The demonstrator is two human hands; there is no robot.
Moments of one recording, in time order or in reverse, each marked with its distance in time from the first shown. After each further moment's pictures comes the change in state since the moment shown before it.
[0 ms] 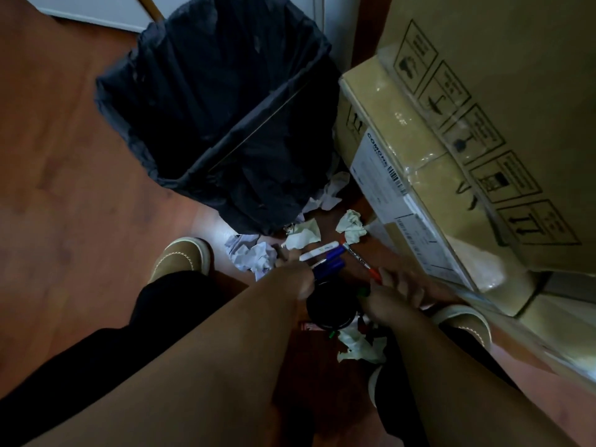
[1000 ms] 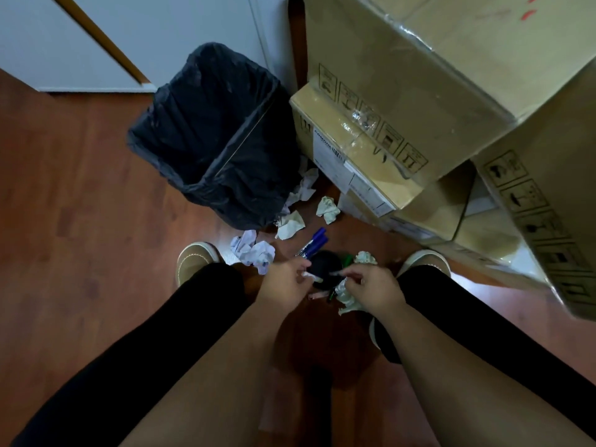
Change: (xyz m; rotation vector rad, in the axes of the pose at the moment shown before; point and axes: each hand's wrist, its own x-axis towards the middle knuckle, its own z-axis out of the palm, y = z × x) left_hand -0.123 -0.013 0.023 -0.295 0.457 0.281; right_hand -0.122 0.015 0.037 0.446 0.408 -0.290
